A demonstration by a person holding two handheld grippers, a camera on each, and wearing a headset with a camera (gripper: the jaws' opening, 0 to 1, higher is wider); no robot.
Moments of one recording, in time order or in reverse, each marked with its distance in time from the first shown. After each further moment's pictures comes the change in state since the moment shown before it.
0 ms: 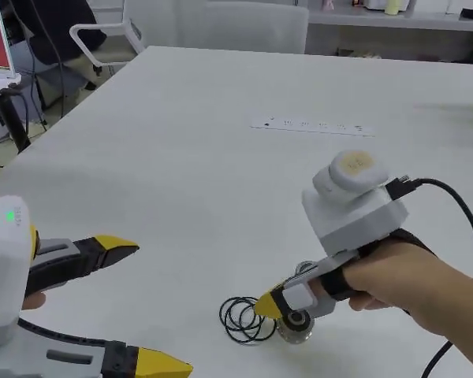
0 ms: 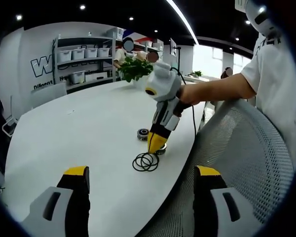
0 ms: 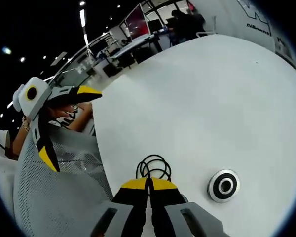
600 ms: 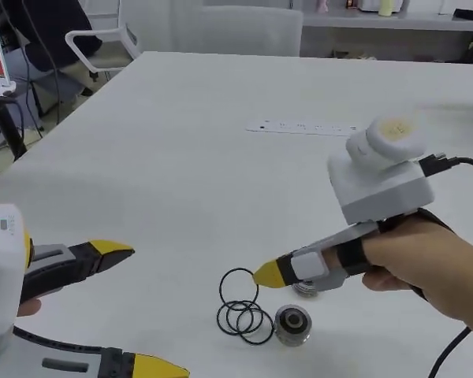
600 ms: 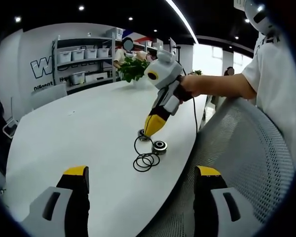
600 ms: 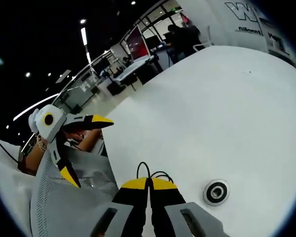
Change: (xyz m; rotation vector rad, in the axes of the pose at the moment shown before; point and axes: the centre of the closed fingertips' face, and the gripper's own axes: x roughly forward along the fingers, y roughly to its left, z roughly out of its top) left arm 0.000 0.000 0.002 0.009 -0.001 0.005; right arm -0.033 0.011 0.030 0.055 -0.153 0.059
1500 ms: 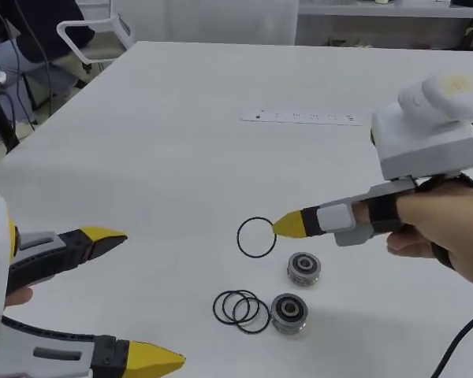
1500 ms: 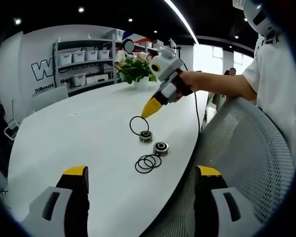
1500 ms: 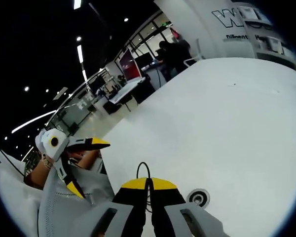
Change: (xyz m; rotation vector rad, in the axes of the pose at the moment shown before) left arm -0.001 0.002 0.003 0.014 -0.008 0.016; right arm -0.033 -0.015 0.032 0.047 -0.162 -0.028
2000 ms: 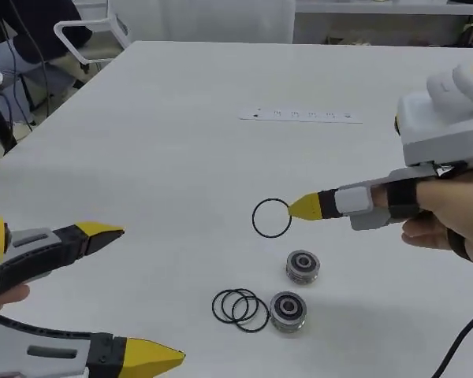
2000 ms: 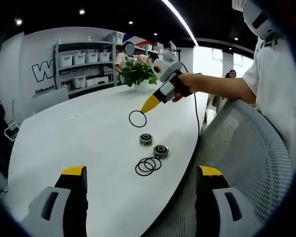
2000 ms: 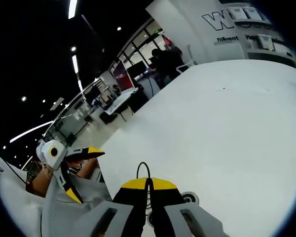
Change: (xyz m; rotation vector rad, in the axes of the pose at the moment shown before) left arm 0.000 0.000 0.004 0.001 -0.016 0.000; right arm -0.020 -0.017 0.015 0.051 -0.083 -0.024
